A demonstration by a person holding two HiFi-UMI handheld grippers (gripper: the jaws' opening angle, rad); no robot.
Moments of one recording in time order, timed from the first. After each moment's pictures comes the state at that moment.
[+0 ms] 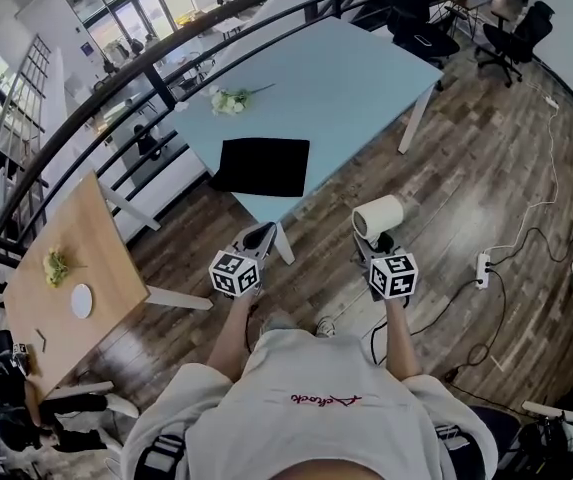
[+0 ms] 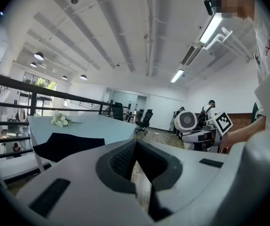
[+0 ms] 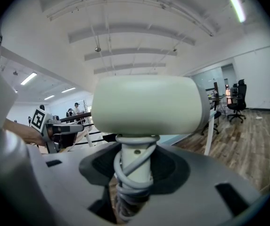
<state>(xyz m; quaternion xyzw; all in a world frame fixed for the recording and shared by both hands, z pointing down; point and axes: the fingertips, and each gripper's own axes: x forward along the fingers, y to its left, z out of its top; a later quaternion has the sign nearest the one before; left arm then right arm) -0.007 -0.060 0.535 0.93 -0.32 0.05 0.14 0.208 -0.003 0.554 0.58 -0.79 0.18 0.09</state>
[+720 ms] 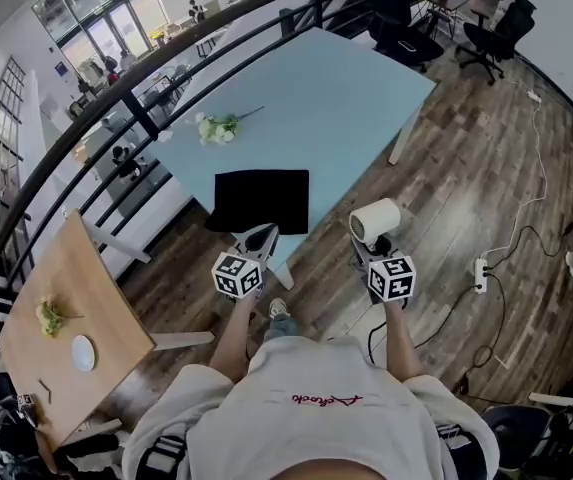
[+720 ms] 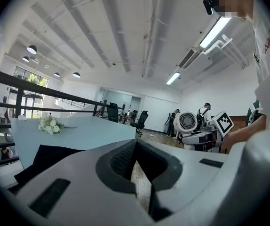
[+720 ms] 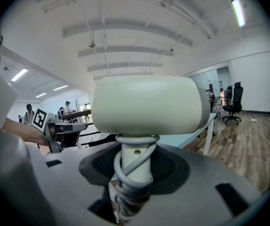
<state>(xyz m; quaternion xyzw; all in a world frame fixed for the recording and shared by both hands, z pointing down) -0.002 -0.201 0.544 0.95 -0.28 0.04 0.14 0.197 -0.122 0.558 0.61 -0.77 0.18 0.10</state>
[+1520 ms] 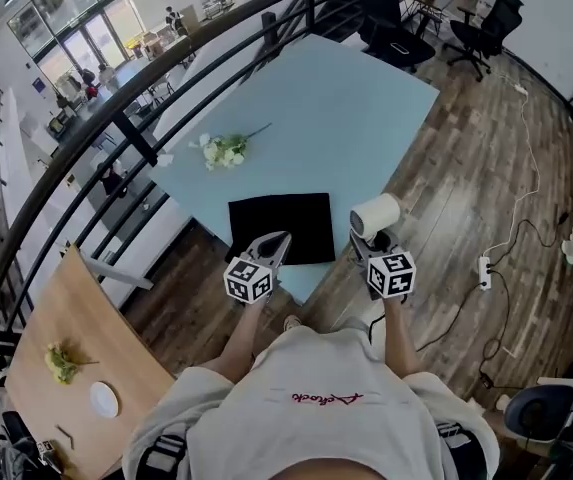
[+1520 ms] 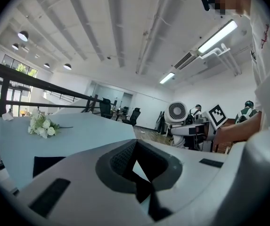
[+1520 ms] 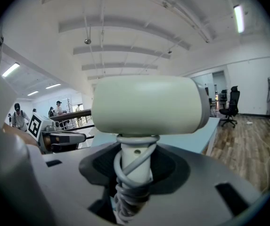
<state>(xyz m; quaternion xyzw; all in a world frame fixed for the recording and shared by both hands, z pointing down) -0.039 -0.308 0.559 0.96 -0.20 0.05 0.16 0.127 -0.250 0.544 0.64 -0.74 0.17 0.10</state>
